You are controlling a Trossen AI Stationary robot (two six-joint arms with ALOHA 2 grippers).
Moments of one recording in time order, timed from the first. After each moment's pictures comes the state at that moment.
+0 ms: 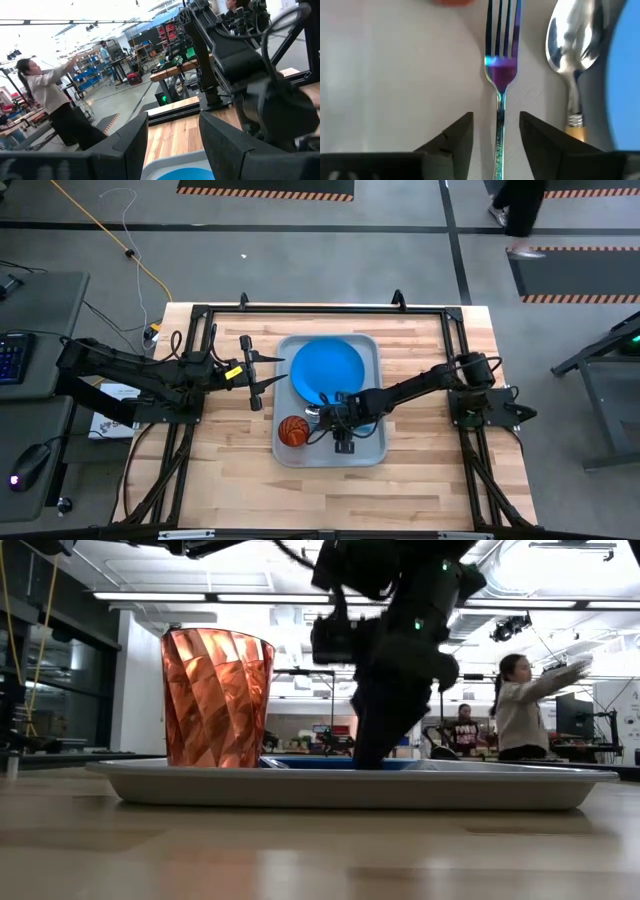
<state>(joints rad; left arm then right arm) -0.13 0.90 0.52 0.44 -0.31 0.42 0.19 1.97 1.29 -0.48 0.05 0.17</state>
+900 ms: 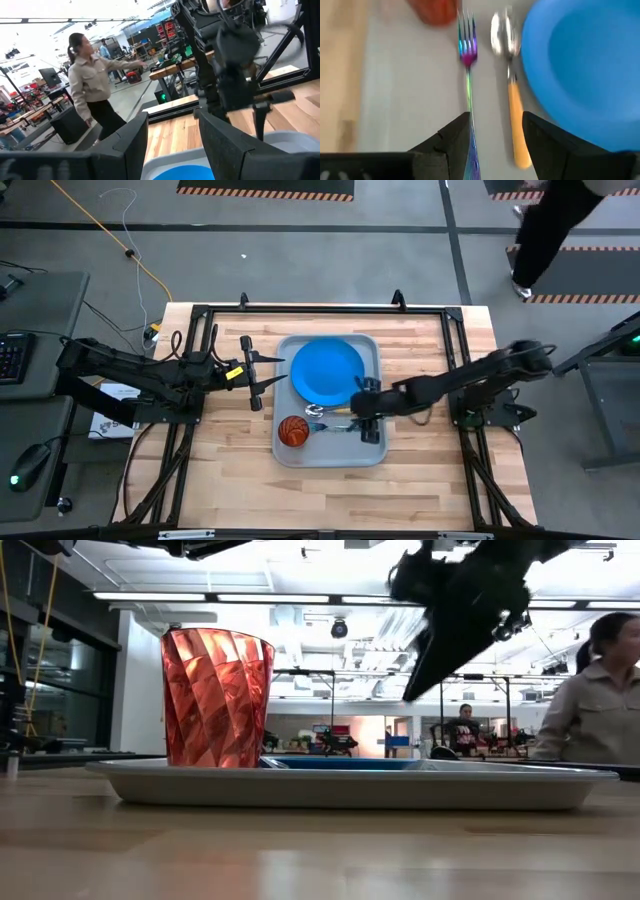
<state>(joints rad) -0.13 0.90 0.52 0.43 -0.31 0.42 0.21 1.54 0.95 -0.38 0.16 0.22</state>
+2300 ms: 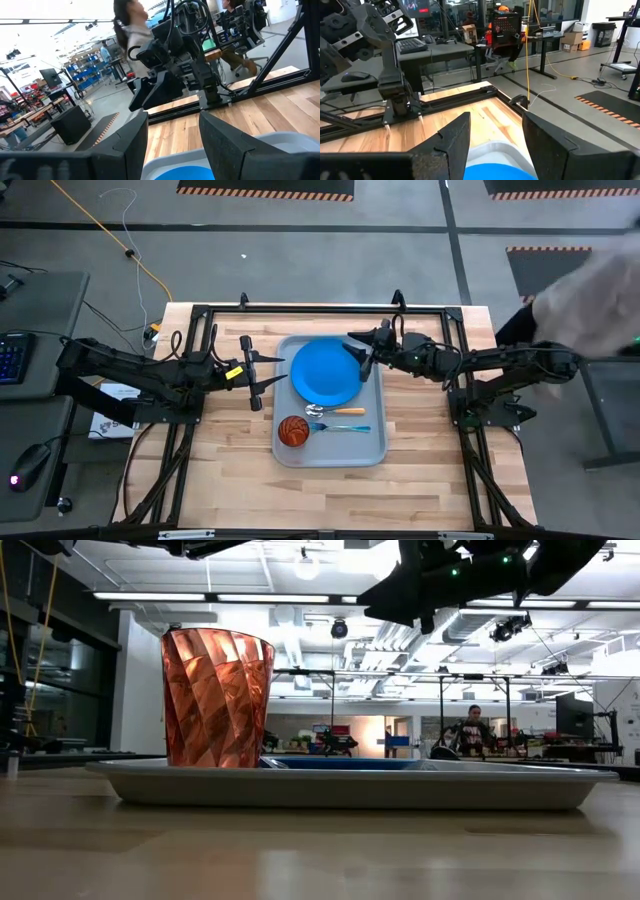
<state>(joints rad) -0.12 0.90 0.52 0.44 -0.31 0.42 -0.17 1.28 0.64 0.61 0.22 0.07</state>
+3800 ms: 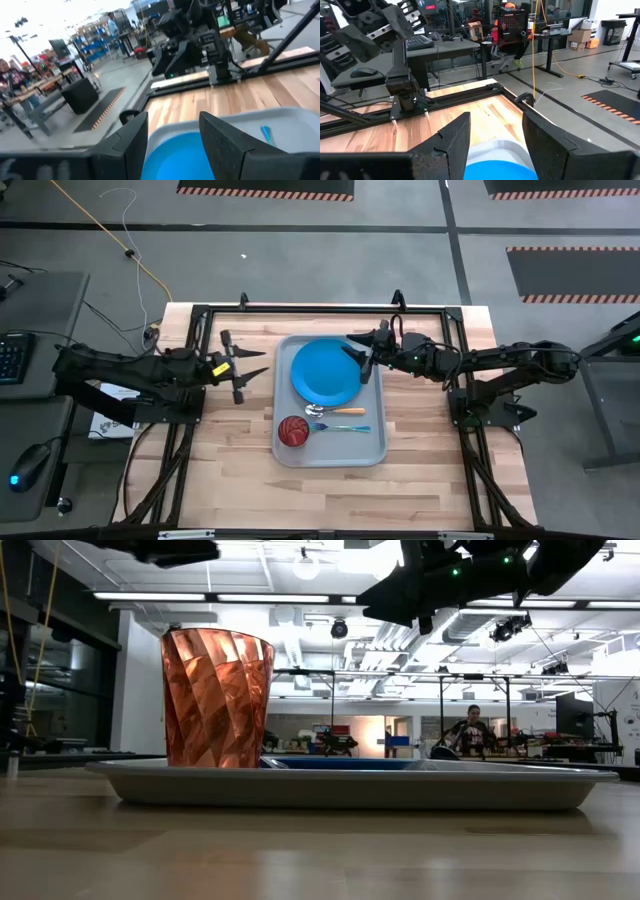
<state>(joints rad) -0.12 0.67 0.52 0.09 -0.42 0.34 -0.17 1.28 0.64 0.60 0.19 0.07</state>
